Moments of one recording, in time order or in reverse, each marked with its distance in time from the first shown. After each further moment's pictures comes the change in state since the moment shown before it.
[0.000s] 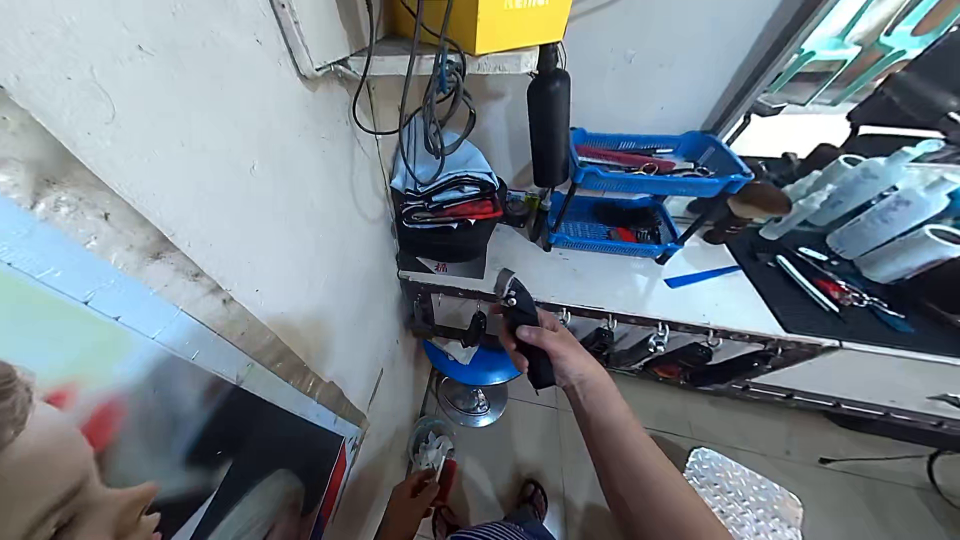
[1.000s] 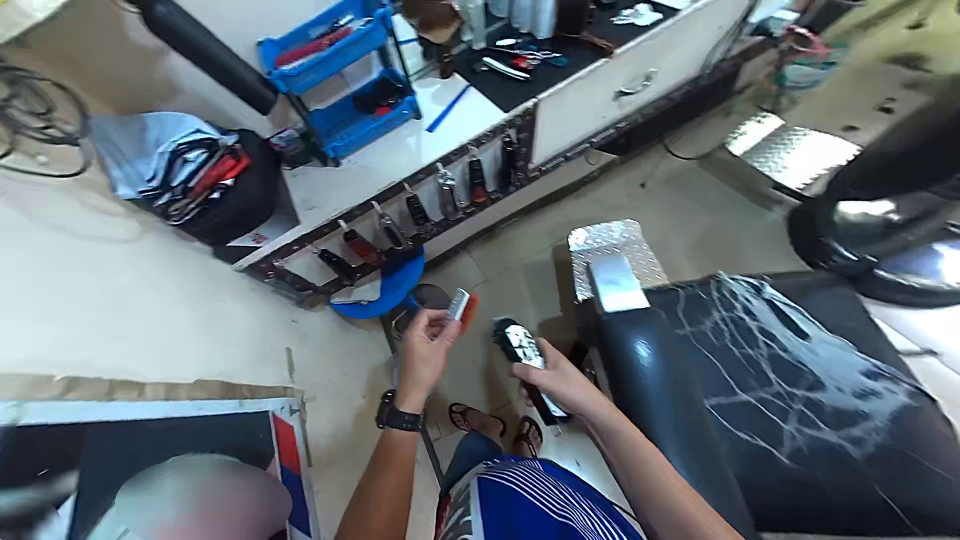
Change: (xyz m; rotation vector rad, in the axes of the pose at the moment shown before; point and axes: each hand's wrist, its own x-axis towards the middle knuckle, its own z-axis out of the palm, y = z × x) left_hand -0.099 0.118 0.190 0.415 -0.318 0.662; right_hand -0.386 0.116 0.110 0.014 1.028 0.284
